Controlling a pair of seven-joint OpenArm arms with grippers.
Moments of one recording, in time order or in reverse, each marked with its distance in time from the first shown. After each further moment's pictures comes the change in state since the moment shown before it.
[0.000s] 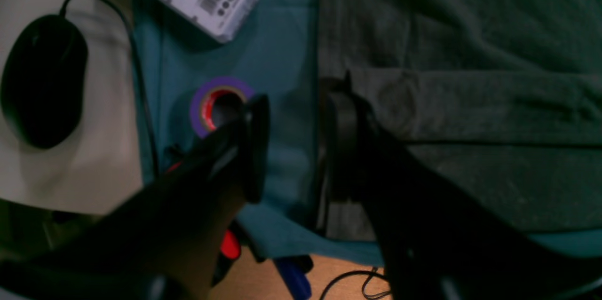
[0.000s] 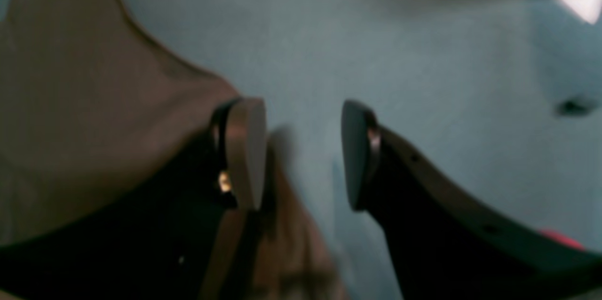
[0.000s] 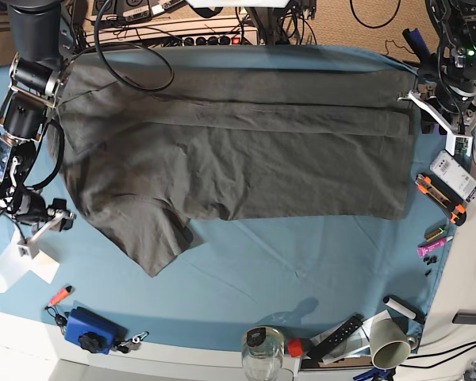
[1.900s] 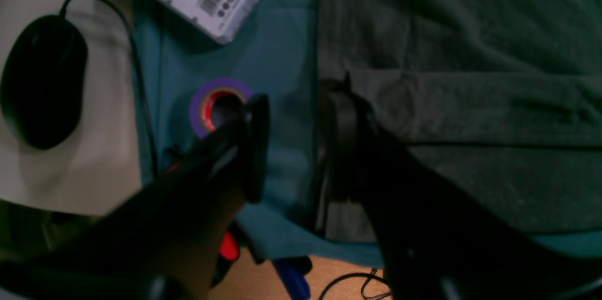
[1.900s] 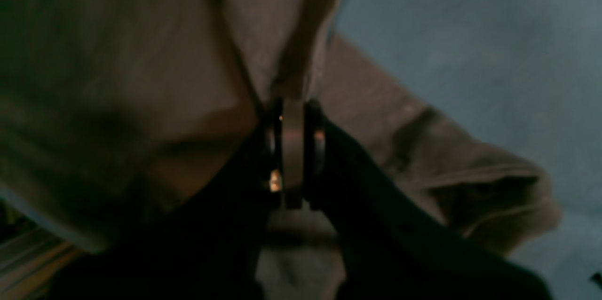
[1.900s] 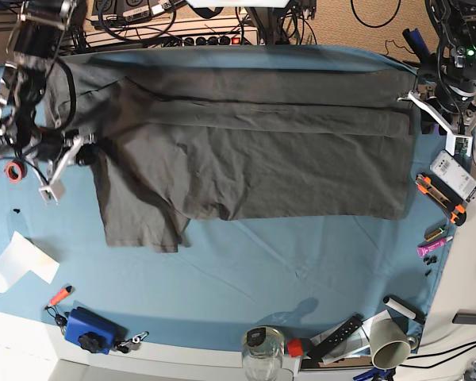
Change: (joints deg) left arm 0.0 0.2 0.0 0.0 0.0 0.0 -0.3; right arm -31.2 -0.7 6.4 40.1 27.0 1.5 -22.8
